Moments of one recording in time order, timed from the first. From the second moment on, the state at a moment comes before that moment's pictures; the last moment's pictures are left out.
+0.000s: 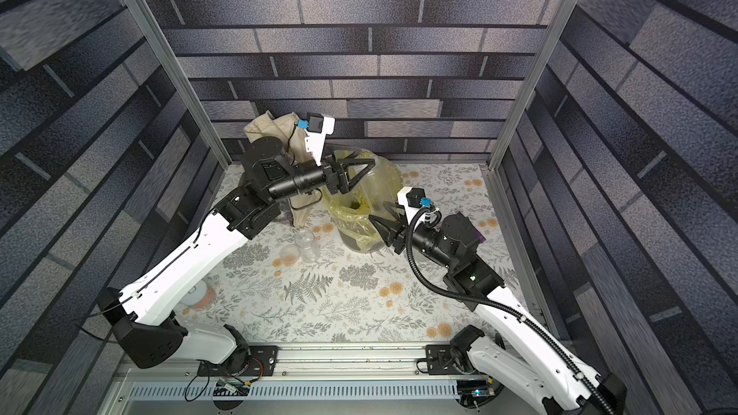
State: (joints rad) left arm -0.69 1.42 1.61 -0.12 0.44 -0.34; right arm 0.63 0.84 0.79 0.06 -0.34 0.13
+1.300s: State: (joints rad) left arm -0.69 1.49 1.66 -0.14 0.50 -0.43; right arm 0.63 0.84 0.79 0.05 -0.33 0.12
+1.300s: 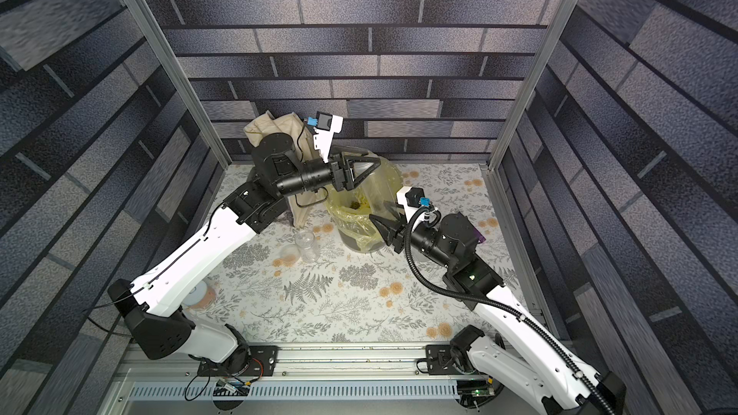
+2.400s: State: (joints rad) left arm -0.67 1.51 1.69 -0.14 0.52 -0.48; right arm 0.63 0.85 0.79 0.06 -0.27 0.10
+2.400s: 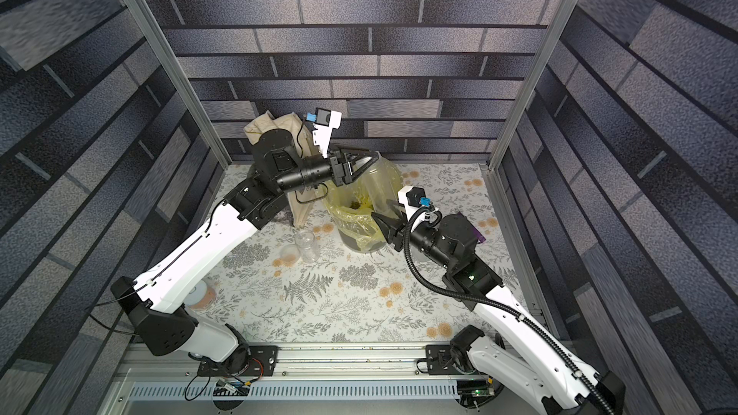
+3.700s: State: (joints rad) left arm -0.73 1.47 1.61 -0.08 0.47 -0.58; right arm 0.63 0.81 0.74 0.08 -0.30 0.14
